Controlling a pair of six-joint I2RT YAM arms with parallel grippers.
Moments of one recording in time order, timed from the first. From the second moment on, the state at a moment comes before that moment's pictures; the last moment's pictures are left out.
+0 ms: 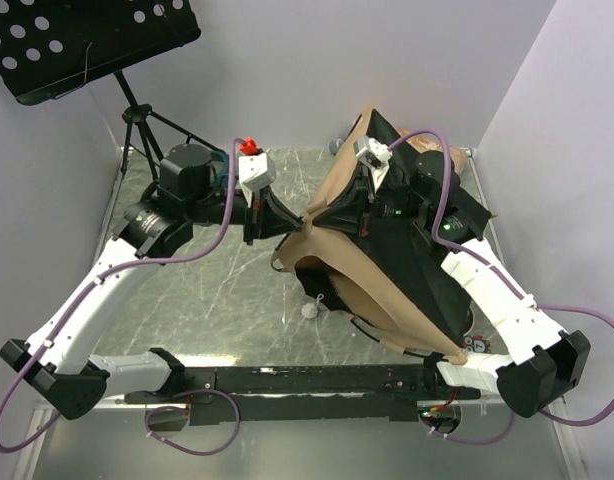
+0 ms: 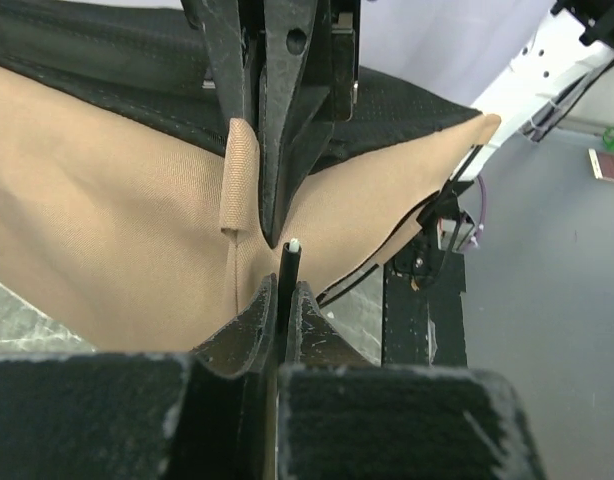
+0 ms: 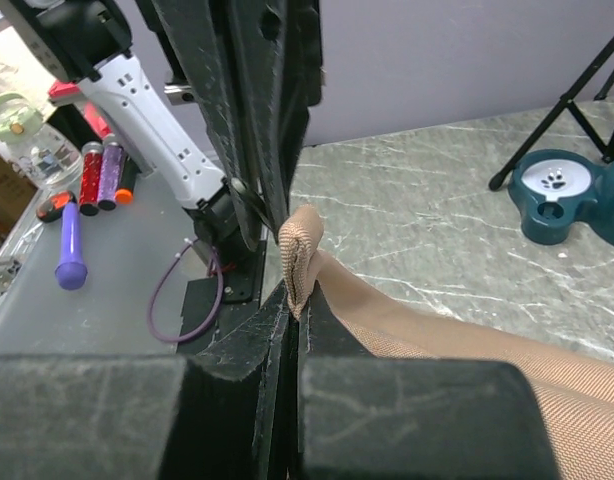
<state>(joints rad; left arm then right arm) -0.60 1.20 1.46 -0.51 0.85 0.08 0.45 1.18 1.20 0.03 -1.12 0.22</state>
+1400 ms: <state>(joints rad) -0.60 1.26 1.48 -0.58 0.88 0.15 0.45 1.18 1.14 0.13 -1.24 0.29</state>
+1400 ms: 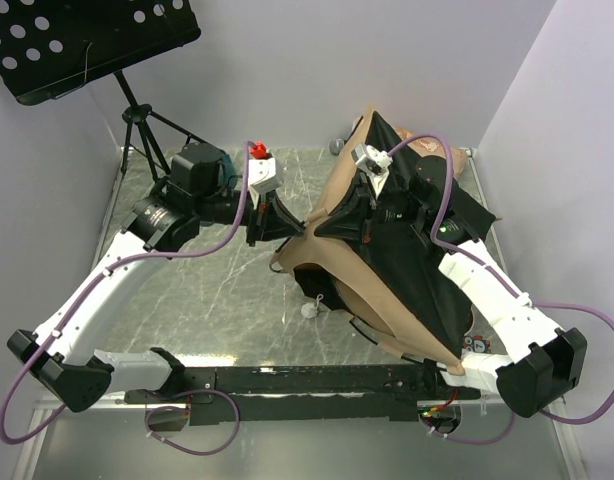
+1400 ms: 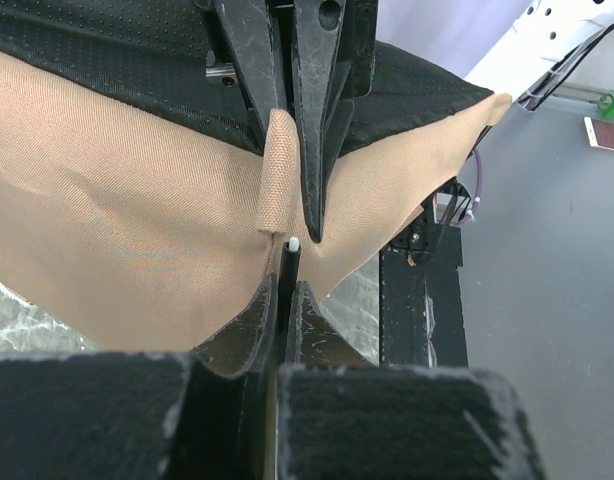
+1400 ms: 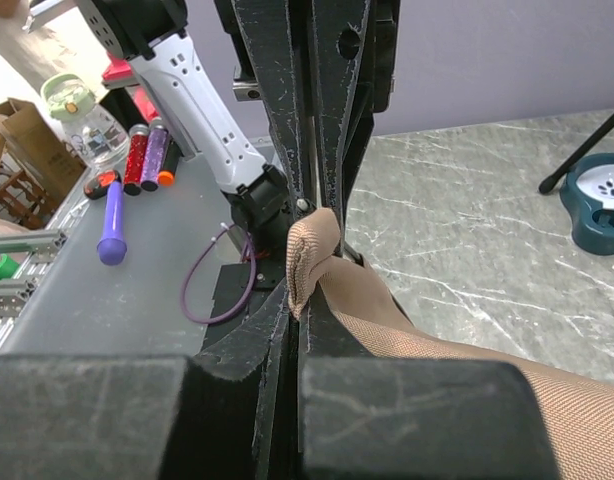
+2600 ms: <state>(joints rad) -0.61 1.30 1.48 -0.60 0.89 0.17 0.45 1.18 1.14 0.09 -1.24 0.25</state>
